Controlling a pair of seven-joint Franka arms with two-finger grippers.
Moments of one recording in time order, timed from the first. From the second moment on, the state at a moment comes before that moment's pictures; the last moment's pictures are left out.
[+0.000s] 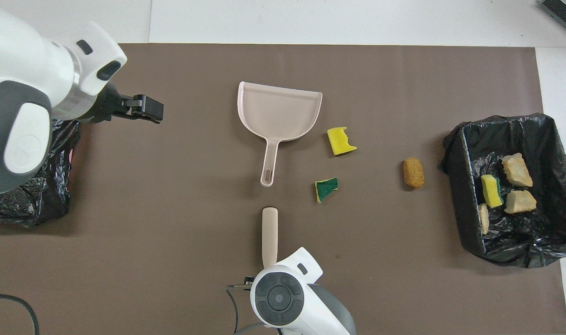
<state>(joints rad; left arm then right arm) -0.20 0.21 -0.11 -1.45 -0.03 1.78 -0.17 0.76 0.05 0.12 -2.25 0.14 2.22 0.92</state>
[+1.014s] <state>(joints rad) -0.50 0.50 -0.12 -1.42 0.02 1.95 -0.39 0.60 -0.05 0.10 -2.18 0.16 1.96 0.77</state>
